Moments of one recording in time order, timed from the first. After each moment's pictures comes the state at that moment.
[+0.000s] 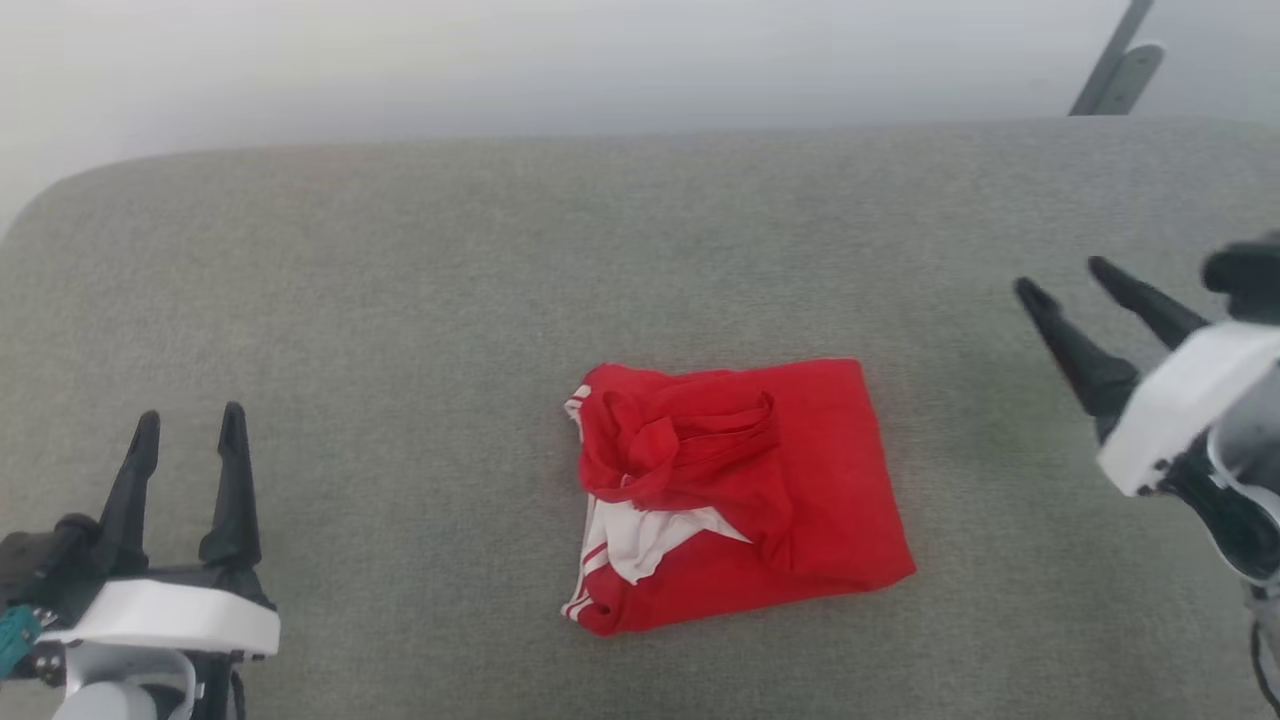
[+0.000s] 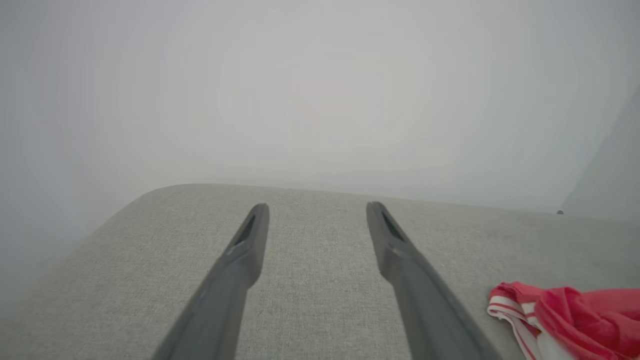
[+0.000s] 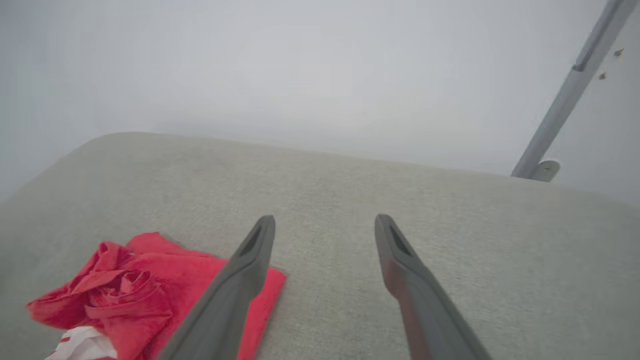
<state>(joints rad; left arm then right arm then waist) -0.09 0.24 0.15 0.15 -0.37 -0.12 -0.26 -0.41 -0.50 0.22 0.10 0.69 0.13 0.29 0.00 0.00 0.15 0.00</state>
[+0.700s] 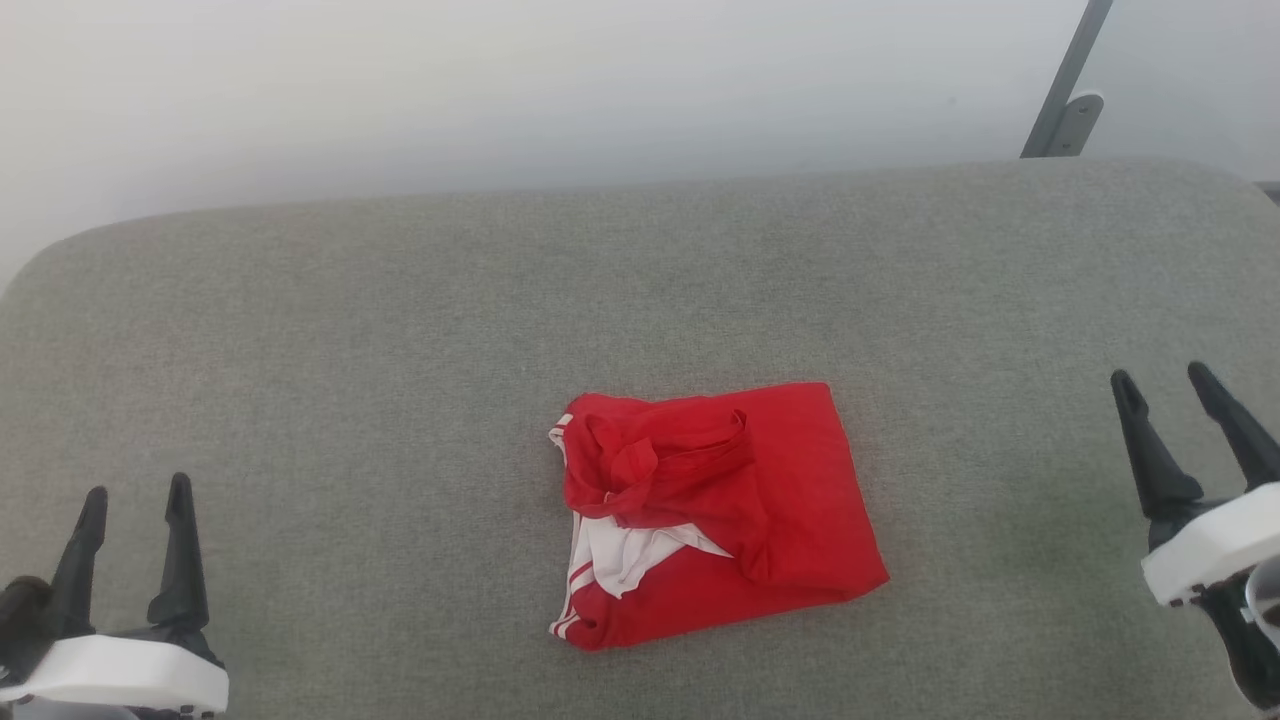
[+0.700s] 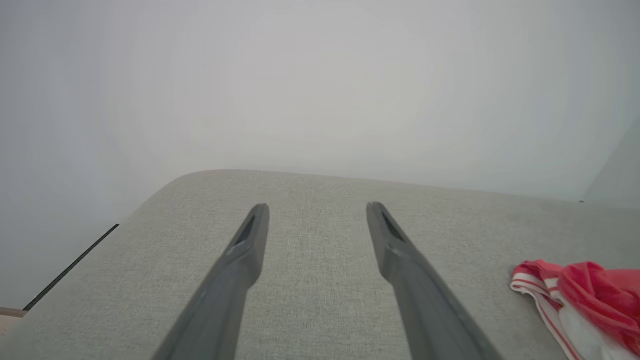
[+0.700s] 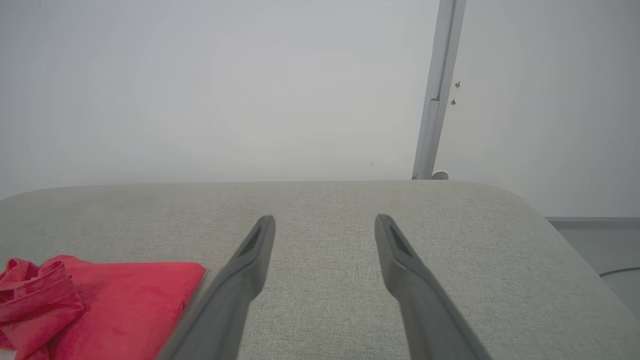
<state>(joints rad) -0.01 0.28 0.21 0.21 -0.38 -0.12 -0.26 -0.19 -0.46 0.08 0.24 0.56 0.13 -0.12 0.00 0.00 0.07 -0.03</state>
